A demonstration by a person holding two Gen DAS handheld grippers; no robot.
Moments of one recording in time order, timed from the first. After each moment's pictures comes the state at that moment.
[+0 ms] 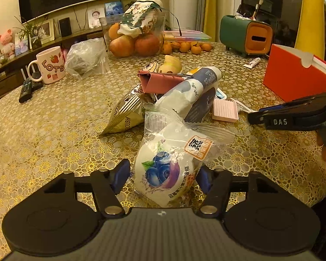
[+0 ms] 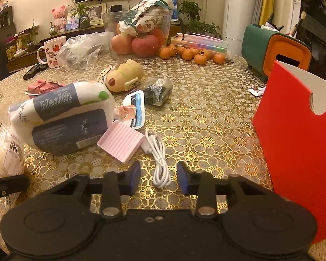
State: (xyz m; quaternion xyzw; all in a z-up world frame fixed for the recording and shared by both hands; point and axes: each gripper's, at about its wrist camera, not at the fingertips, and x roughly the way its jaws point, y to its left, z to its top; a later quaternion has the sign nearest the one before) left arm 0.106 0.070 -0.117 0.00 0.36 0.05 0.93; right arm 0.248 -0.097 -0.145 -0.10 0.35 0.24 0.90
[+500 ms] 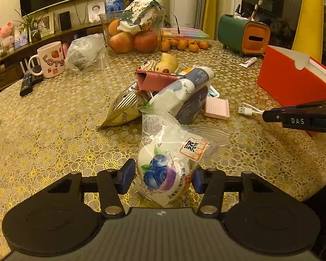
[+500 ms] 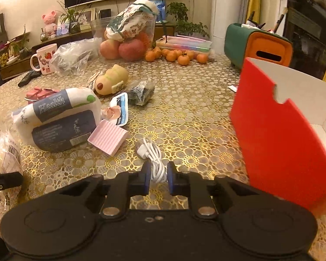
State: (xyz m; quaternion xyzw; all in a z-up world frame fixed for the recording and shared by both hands) left arm 0.092 0.065 -0.104 -0.02 0.37 0.05 0.93; right arm 0.228 -0.128 -0.129 -0.08 0.35 0.22 0.91
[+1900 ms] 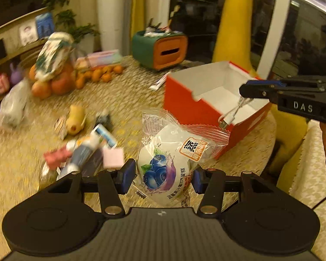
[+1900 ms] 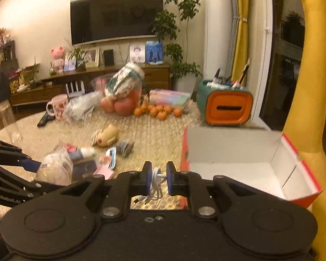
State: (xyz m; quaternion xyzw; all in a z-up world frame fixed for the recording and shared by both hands) left arm 0.126 -0.046 0.017 0.03 0.39 -0.13 0.91; right arm 0.180 -0.239 0.015 -0.05 0.26 0.23 0.93
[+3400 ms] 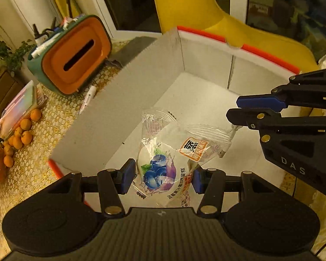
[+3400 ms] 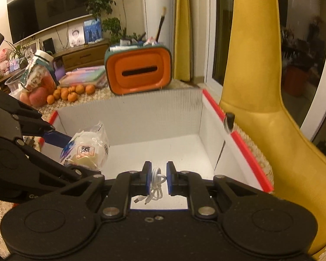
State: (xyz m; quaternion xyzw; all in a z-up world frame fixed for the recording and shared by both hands) left arm 0.338 -0.271 -0.055 0.23 0.47 -0.19 0.83; right arm 0.315 -0.371 -0.071 -0.01 0.36 0.12 0.92
